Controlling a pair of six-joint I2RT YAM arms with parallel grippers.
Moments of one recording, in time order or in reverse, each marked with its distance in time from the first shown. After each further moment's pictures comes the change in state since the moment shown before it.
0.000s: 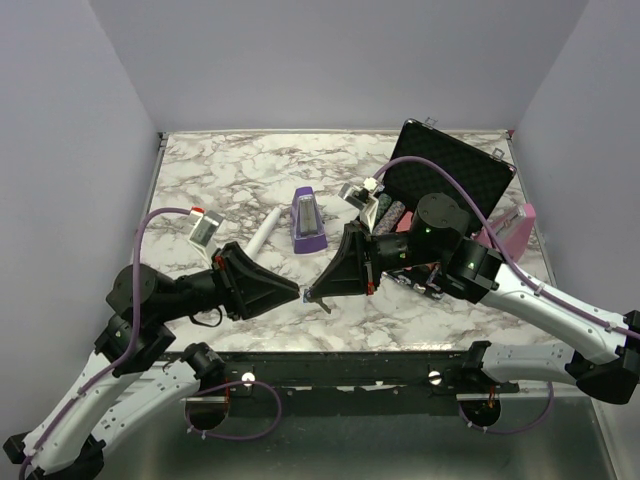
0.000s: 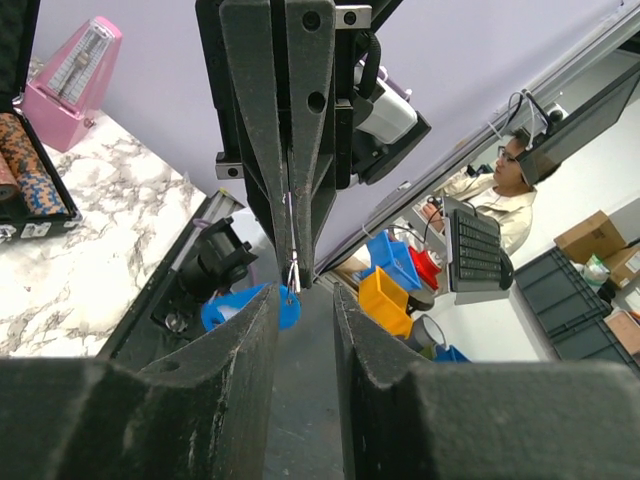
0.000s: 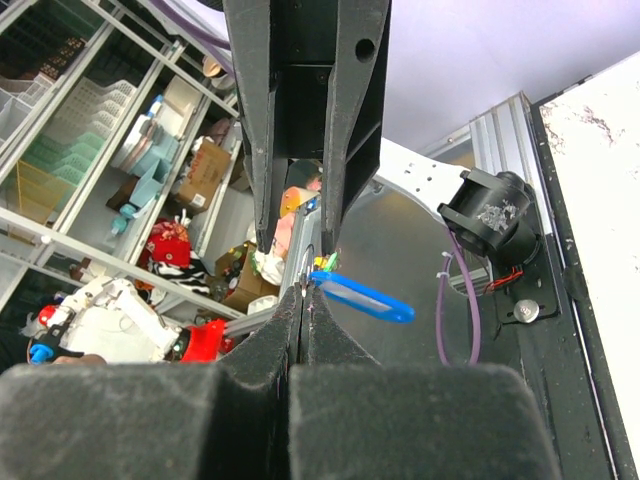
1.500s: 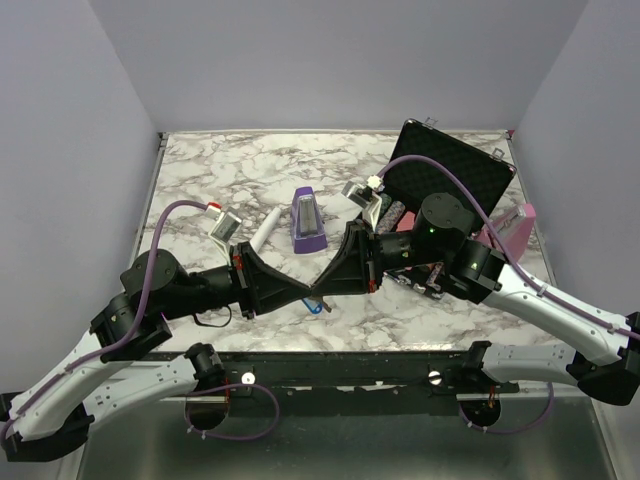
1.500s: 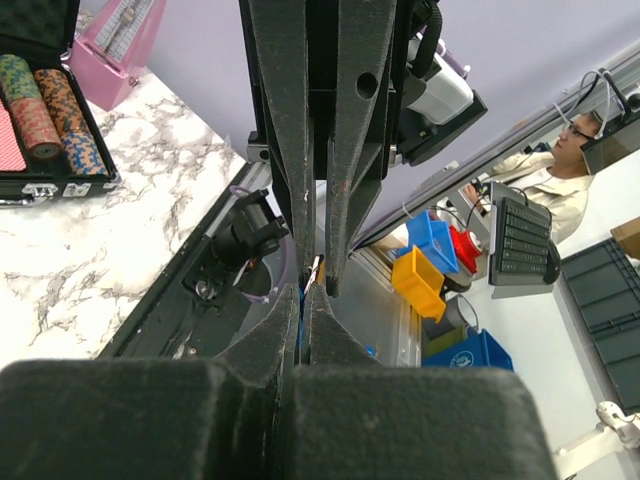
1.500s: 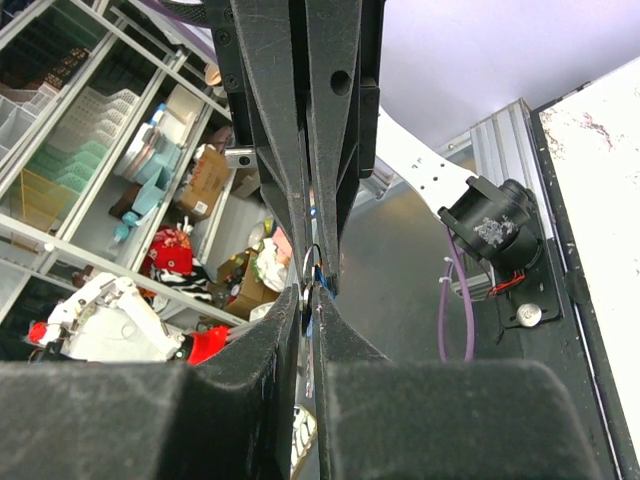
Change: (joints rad) left arm -0.241 0.122 0.150 -0.219 -0.253 0.117; right arm -0.001 -0.010 0.001 0.005 0.023 0.015
